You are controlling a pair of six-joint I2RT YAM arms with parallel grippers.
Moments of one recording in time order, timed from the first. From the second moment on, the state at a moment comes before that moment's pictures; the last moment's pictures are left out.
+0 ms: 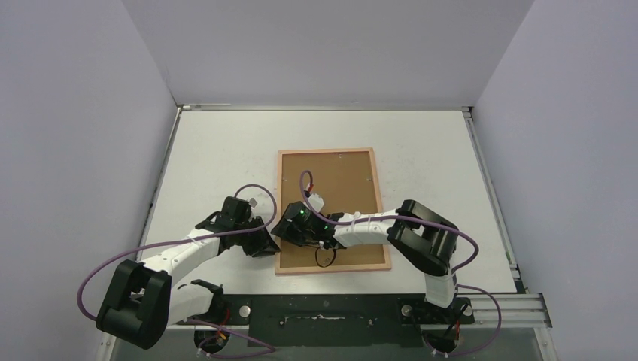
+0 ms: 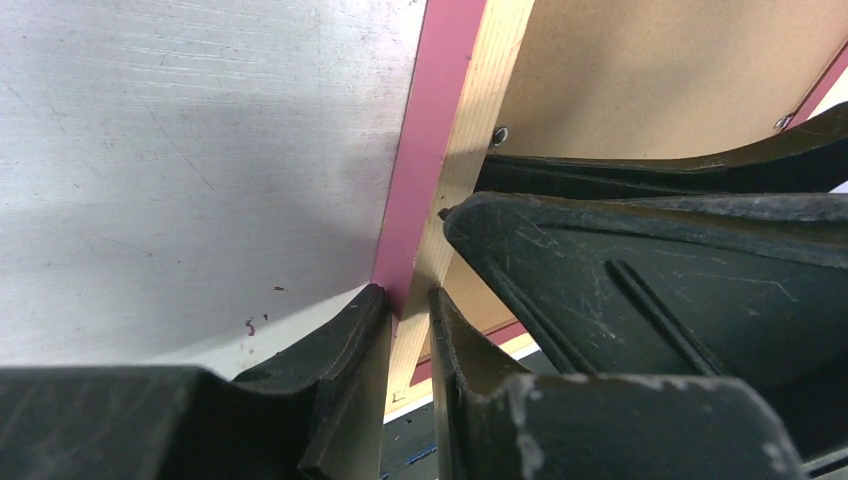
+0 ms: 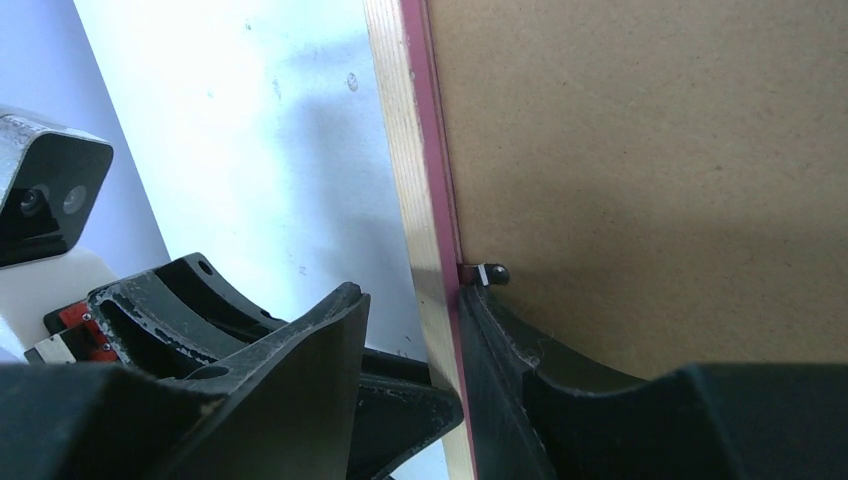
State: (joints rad) left arm -0.36 1.16 0.43 -0.35 0.38 -0.81; right arm 1.09 1.89 1.06 0.07 0.14 1.34
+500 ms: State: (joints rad) left arm -0.36 1.15 0.44 -0.37 0.36 -0.80; right arm 1.09 1.89 1.06 0.10 0.15 1.29
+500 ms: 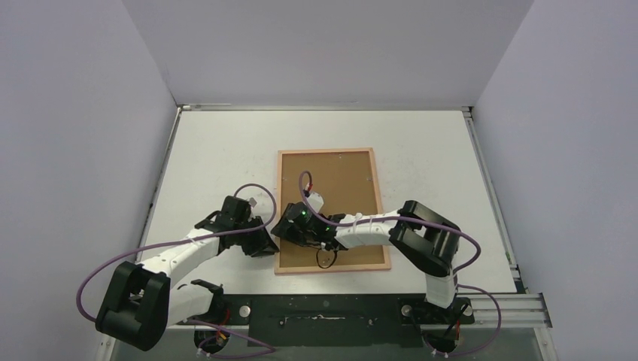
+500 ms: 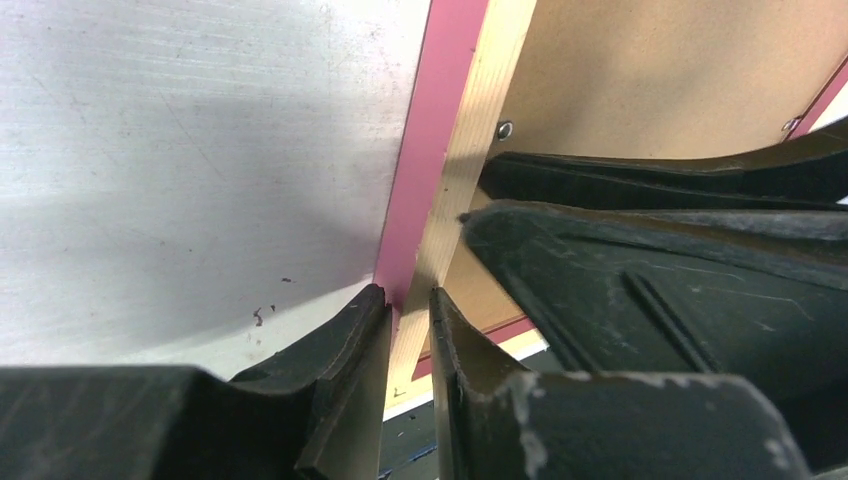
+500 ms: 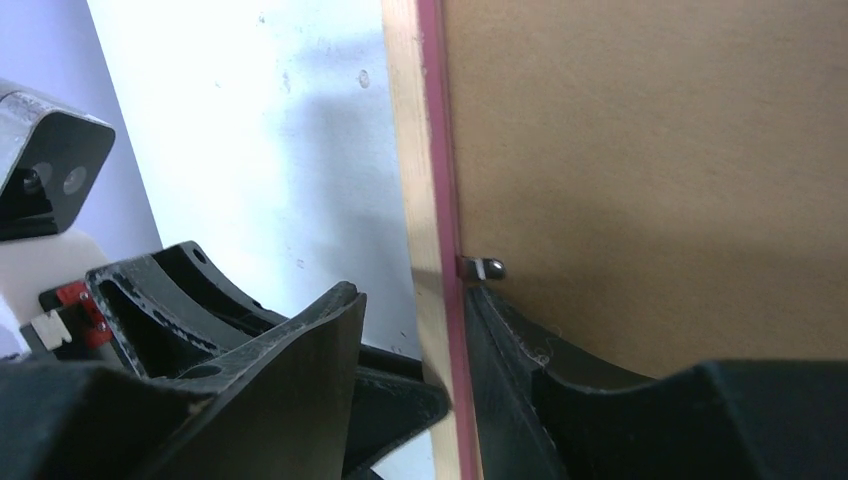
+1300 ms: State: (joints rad) left arm -0.37 1.10 0.80 -0.87 0.24 -0.71; right arm 0.26 1.10 0.84 -0.59 0.24 0.81
